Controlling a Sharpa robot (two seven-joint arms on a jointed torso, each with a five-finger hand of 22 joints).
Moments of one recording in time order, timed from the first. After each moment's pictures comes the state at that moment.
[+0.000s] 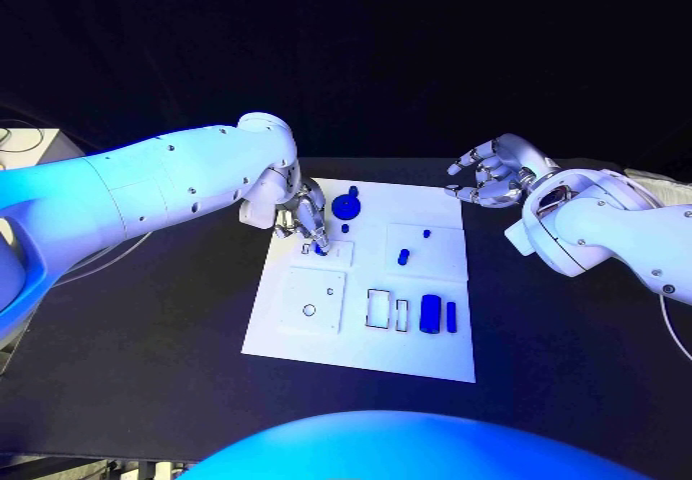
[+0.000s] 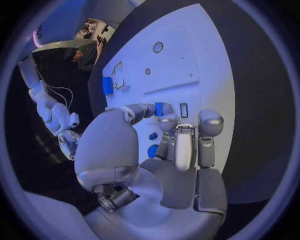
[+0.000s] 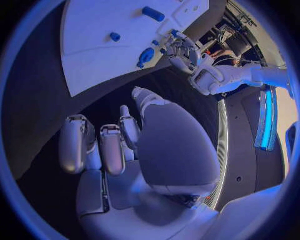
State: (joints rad) left arm 1.40 -0.49 -0.15 1.10 -0.91 0.65 -0.55; left_hand 1.09 -0.23 0.75 0.22 0.43 0.84 0.06 0.81 0.74 1.22 -0.02 1.24 0.81 1.46 -0.07 1.52 1.31 0.14 1.20 0.03 1.34 0.89; right arm 1.34 -0.89 -0.16 1.60 -1.03 -0.55 -0.24; right_hand 1.45 -0.23 0.32 0.28 0.26 0.90 0.16 0.19 0.33 1.36 0.07 1.24 1.31 1.47 0.00 1.46 1.31 0.05 1.44 0.10 1.30 1.31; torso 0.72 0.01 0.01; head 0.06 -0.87
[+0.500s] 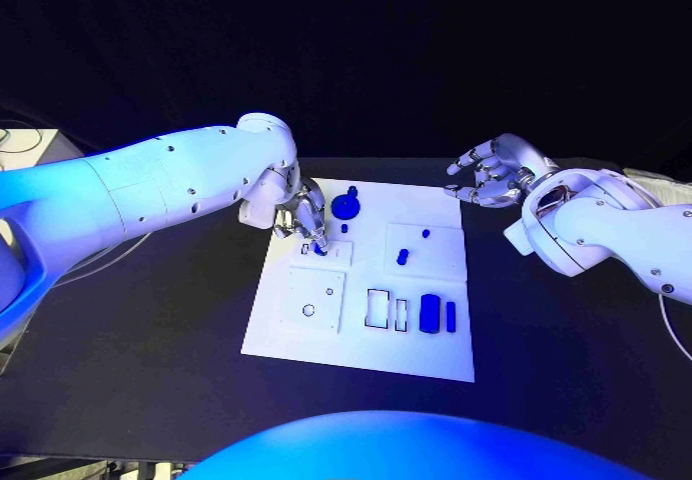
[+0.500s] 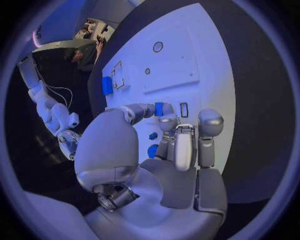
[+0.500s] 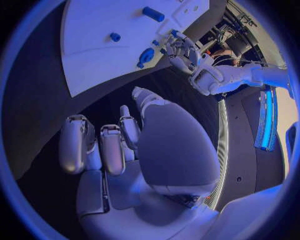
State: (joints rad) left arm 1.40 -0.49 -0.15 1.10 -0.91 0.65 -0.55; left_hand 1.10 -0.23 0.75 0.22 0.43 0.84 0.06 0.81 0.74 1.22 -0.02 1.24 0.81 1.46 -0.07 1.52 1.31 0.14 1.20 0.03 1.34 0.89; right arm 1.34 -0.89 -0.16 1.60 -1.03 -0.55 -0.24; right_hand 1.45 -0.23 0.32 0.28 0.26 0.90 0.16 0.19 0.33 1.36 0.07 1.24 1.31 1.47 0.00 1.46 1.31 0.05 1.44 0.10 1.30 1.31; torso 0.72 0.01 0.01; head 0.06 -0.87
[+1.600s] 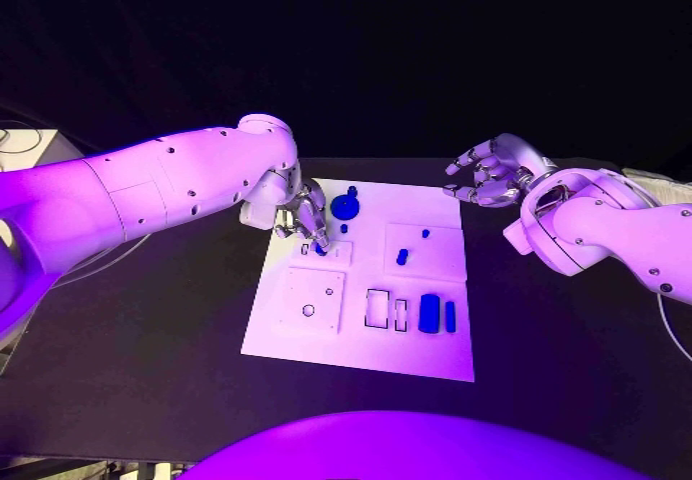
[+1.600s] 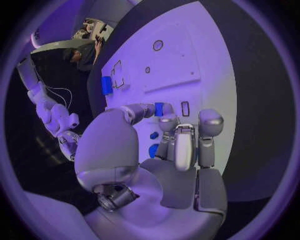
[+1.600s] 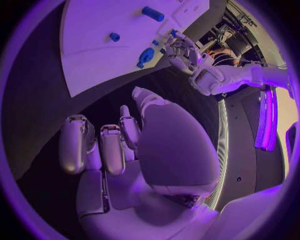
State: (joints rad) left arm 1.40 -0.49 -0.15 1.11 -0.92 0.63 -0.55; left_hand 1.10 -0.23 0.75 0.22 0.43 0.84 0.06 0.81 0.74 1.22 -0.02 1.24 0.81 1.46 -0.07 1.52 1.31 0.14 1.20 0.03 1.34 0.89; right arm 1.33 -0.89 -0.16 1.60 -1.03 -0.55 -0.24; right_hand 1.45 -0.23 0.32 0.28 0.26 0.90 0.16 0.19 0.33 1.36 0.07 1.24 1.31 1.47 0.00 1.46 1.31 0.05 1.44 0.10 1.30 1.31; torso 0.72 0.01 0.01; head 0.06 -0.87
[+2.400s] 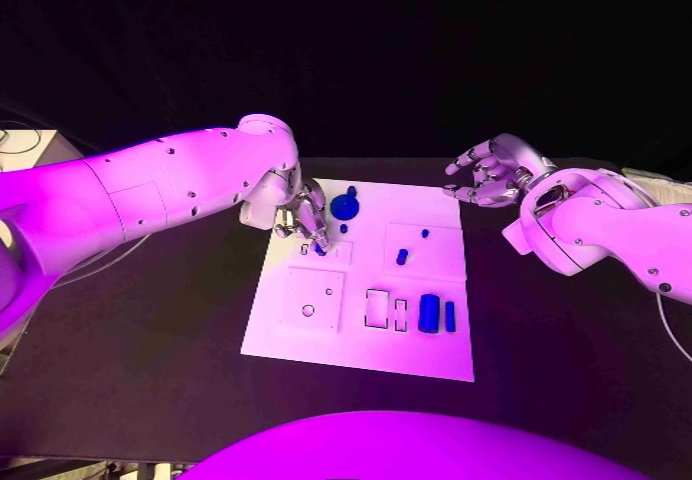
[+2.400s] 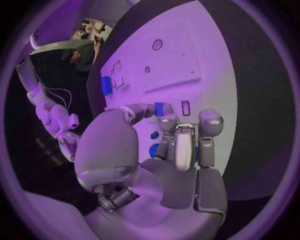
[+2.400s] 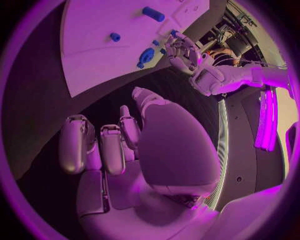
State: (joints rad) left arm 1.40 -0.49 -0.15 1.11 -0.93 0.63 -0.54; left_hand 1.10 -0.23 0.75 0.22 0.43 0.85 0.06 0.81 0.74 1.22 -0.02 1.24 0.81 1.46 -0.07 1.52 1.31 0.14 1.20 0.03 1.34 0.89; right arm 1.33 -0.89 -0.16 1.60 -1.03 -0.55 -0.24; right_hand 1.45 -0.24 0.34 0.28 0.27 0.90 0.16 0.20 0.33 1.36 0.07 1.24 1.31 1.47 0.00 1.46 1.31 0.05 1.44 0.10 1.30 1.31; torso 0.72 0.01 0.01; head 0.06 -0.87
